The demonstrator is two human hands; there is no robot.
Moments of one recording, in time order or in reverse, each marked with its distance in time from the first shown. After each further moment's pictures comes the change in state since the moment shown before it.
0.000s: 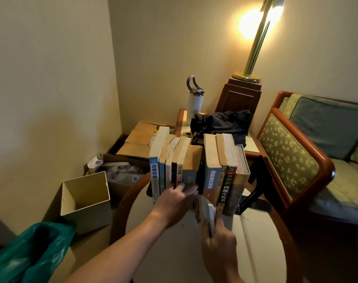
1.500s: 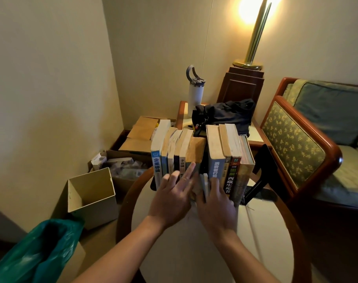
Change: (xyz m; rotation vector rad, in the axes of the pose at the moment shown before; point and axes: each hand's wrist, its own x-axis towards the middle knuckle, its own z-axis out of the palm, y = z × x) left_hand -0.018 -0.009 0.028 0.111 0.532 0.041; right_hand 0.052 -0.020 0.016 -0.272 0.088 -0.064
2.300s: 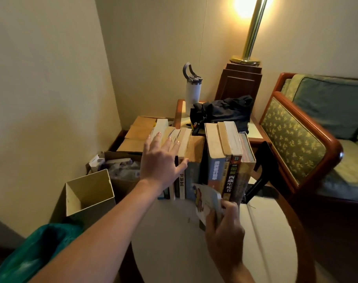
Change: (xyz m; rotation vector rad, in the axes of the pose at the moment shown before) left_hand 0.077 -0.048 -0.039 0.111 -0.158 -0.285; right_hand -0.048 0.031 0.008 0.304 0.219 -0.084
